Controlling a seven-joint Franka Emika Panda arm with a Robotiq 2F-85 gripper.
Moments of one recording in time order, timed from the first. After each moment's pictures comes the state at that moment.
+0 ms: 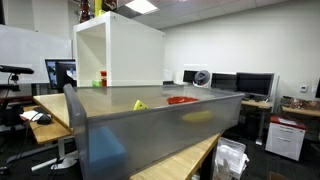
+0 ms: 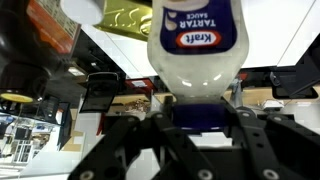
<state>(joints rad) 0.25 0.16 0.31 -0.76 -0.68 1.54 0.64</state>
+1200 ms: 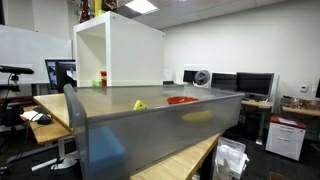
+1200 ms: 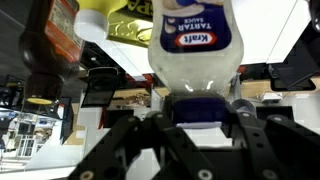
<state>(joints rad) 0.27 0.04 0.31 -0.92 -0.69 1.58 0.71</state>
